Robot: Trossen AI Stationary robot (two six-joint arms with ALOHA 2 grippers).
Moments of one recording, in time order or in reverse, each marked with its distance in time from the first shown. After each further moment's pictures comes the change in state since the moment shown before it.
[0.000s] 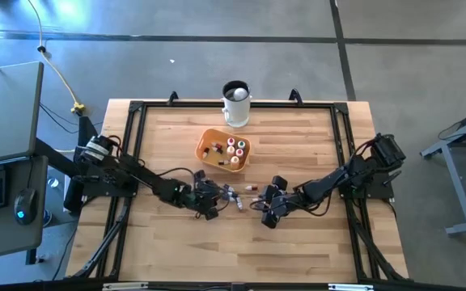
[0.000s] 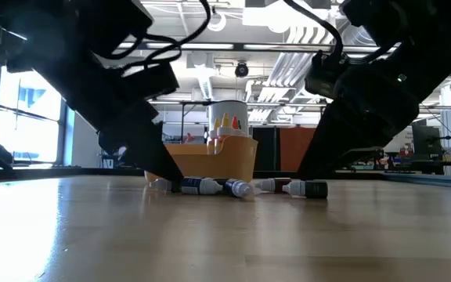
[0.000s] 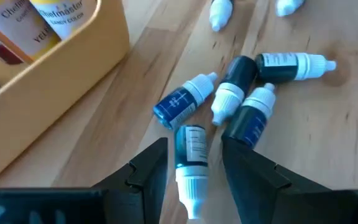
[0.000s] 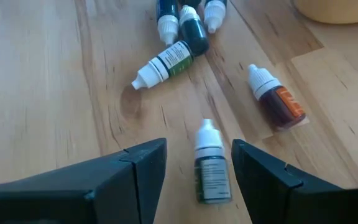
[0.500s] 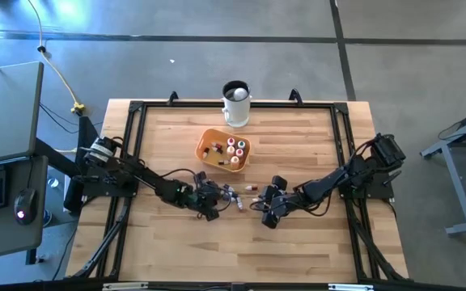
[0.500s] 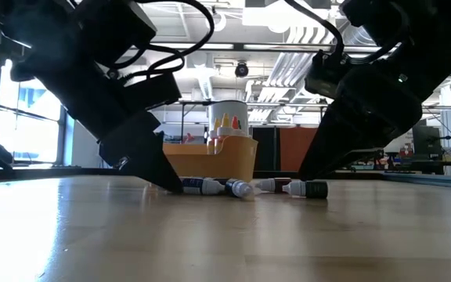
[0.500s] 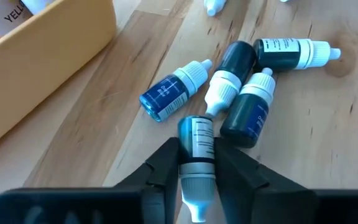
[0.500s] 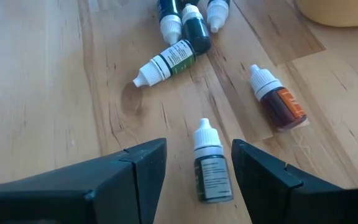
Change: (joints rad) left arm 0.023 0.051 0.004 0.017 0.041 -0.029; right arm 0.000 0.001 0.000 -0.001 -0.002 -0.026
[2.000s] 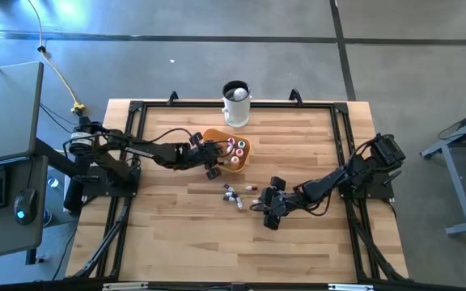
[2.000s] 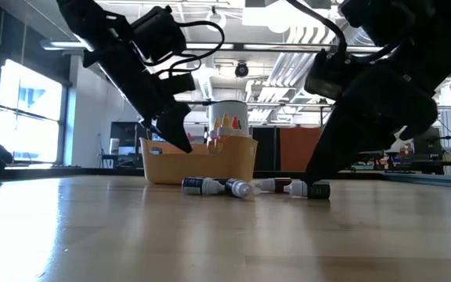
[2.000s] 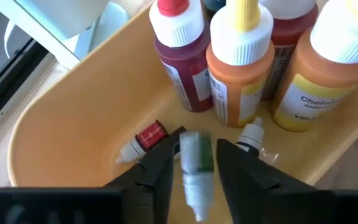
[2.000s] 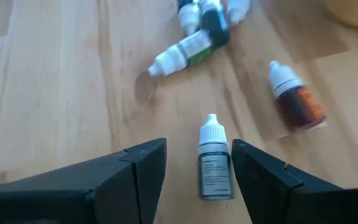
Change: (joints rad) left arm 0.413 -0.224 0.037 -0.184 0.078 0.324; right arm -0.003 0.000 0.001 0.000 -0.056 -0.061
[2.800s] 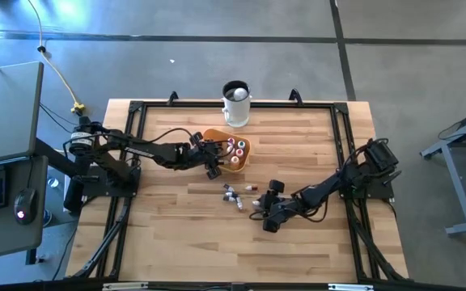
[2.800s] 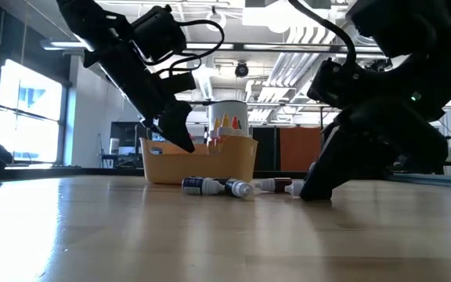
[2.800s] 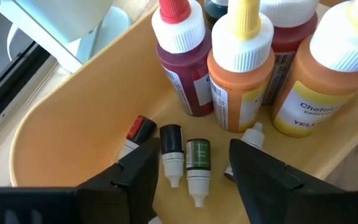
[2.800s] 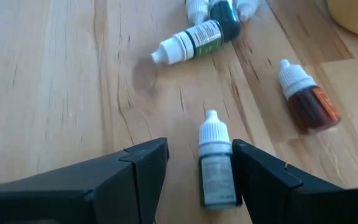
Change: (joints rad) left arm 0.000 0.001 0.000 0.013 -0.006 -0.002; right arm 0.040 0.129 0.005 0.024 0.114 -0.069
